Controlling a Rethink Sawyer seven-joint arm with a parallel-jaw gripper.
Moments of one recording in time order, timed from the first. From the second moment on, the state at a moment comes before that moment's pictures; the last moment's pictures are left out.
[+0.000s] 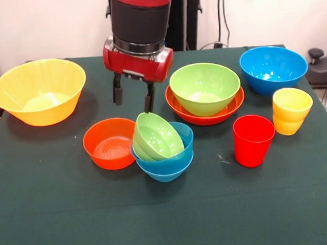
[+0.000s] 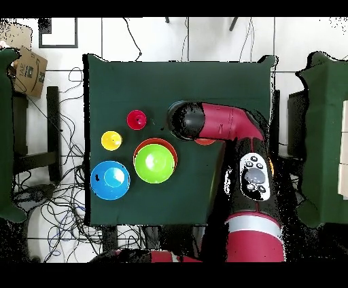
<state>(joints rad) -0.28 -0.59 -0.01 1.44 -0.19 0.65 1.97</state>
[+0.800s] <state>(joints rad) -0.29 -0.54 0.01 1.44 -0.19 0.64 1.97</state>
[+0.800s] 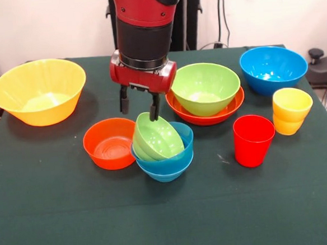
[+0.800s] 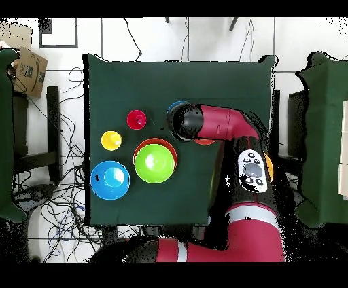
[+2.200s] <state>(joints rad) -0.30 -0.51 0.01 1.44 -0.19 0.53 1.97</state>
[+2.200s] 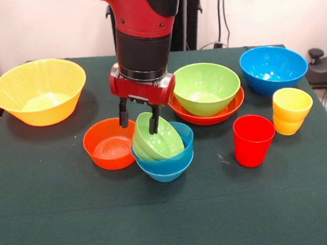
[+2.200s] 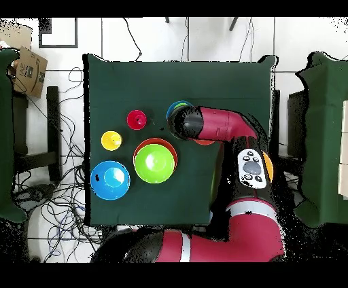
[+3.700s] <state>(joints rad) -0.30 -0.46 0.01 1.44 -0.19 0.53 1.97</state>
